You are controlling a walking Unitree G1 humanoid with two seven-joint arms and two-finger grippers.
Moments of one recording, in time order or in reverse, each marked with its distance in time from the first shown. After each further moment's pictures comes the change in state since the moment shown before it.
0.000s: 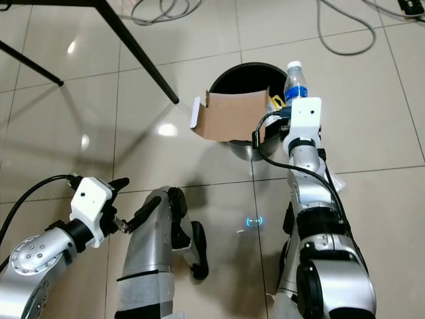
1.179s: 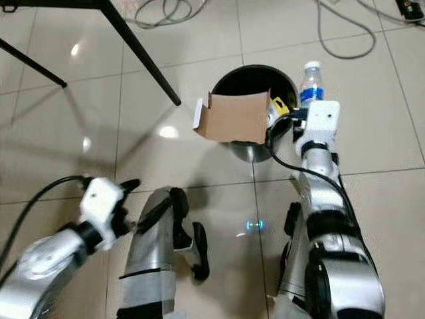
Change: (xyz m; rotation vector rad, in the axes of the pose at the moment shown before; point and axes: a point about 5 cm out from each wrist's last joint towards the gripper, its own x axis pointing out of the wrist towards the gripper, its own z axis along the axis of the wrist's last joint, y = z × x) left arm -0.002 -0.015 0.006 -0.021 -0.006 -0.037; right arm 0.002 -0.021 -0.008 0.081 0.011 -0.048
